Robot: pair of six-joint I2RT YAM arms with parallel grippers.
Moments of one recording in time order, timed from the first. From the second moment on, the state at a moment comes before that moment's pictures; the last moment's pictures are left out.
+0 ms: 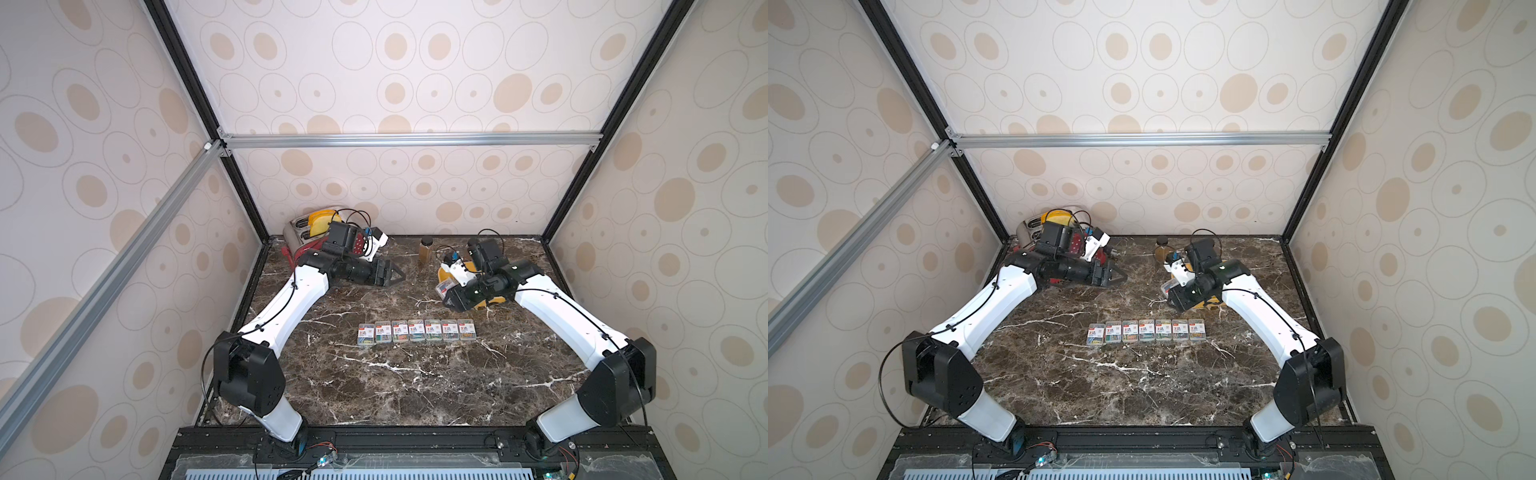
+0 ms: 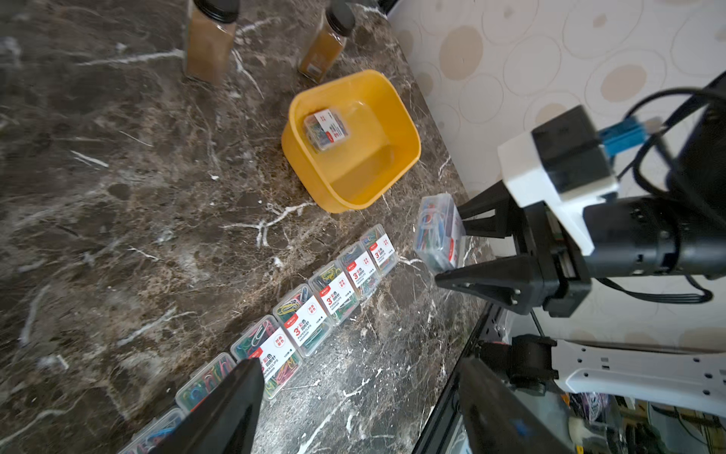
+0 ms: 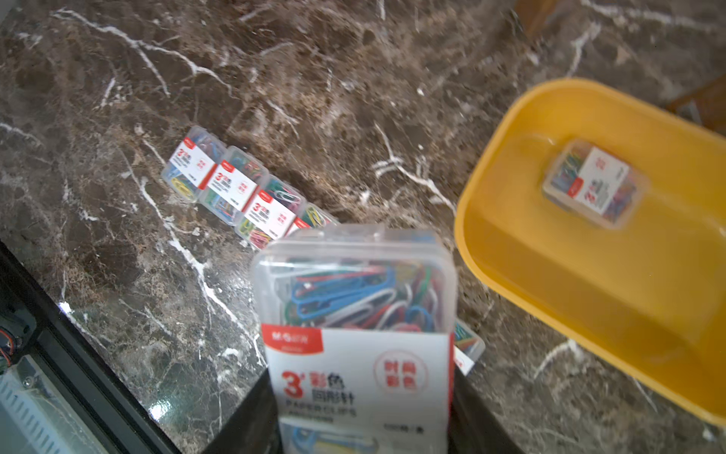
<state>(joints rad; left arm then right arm) -0.34 1.59 1.48 -0.70 0.66 -0.23 0.49 1.54 1.38 -0.94 -0.23 -0.12</state>
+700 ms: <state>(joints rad) -0.31 1.56 1.40 -0.64 0.61 -0.25 0.27 1.65 1.21 -1.09 -0.26 -0.03</state>
